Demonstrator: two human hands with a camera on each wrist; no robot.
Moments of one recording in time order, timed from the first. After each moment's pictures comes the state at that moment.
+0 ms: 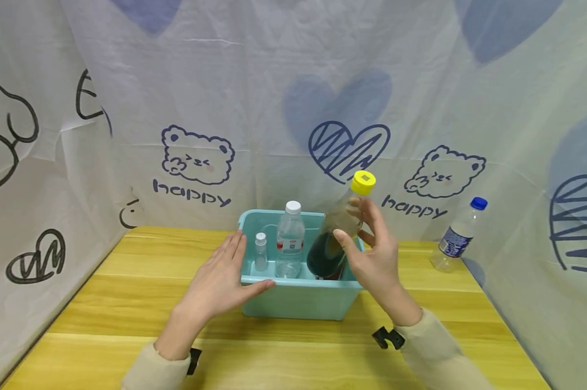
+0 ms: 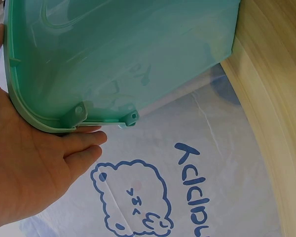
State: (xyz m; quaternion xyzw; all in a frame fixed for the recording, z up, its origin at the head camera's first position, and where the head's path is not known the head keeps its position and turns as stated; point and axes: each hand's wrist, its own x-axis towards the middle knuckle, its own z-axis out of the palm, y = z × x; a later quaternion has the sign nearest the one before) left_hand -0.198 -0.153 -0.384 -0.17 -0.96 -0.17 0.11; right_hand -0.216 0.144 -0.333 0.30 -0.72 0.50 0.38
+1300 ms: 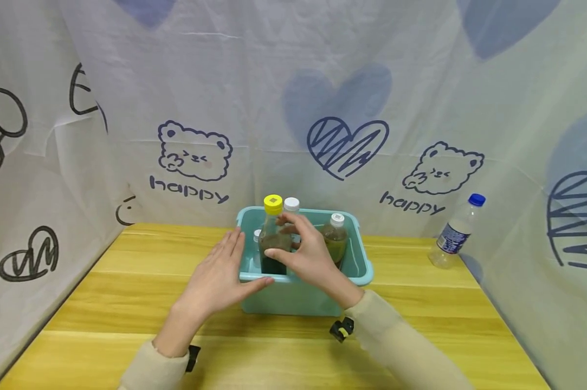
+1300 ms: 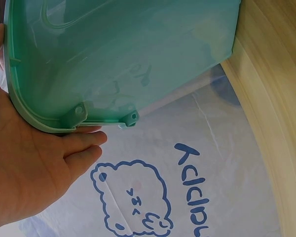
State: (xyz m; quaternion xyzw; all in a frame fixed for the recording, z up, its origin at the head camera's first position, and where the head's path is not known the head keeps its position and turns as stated) left_hand -0.199 -0.154 -0.384 -0.18 -0.96 -0.17 0.11; right_hand -0.236 0.064 -0.359 0.29 -0.81 0.49 0.13
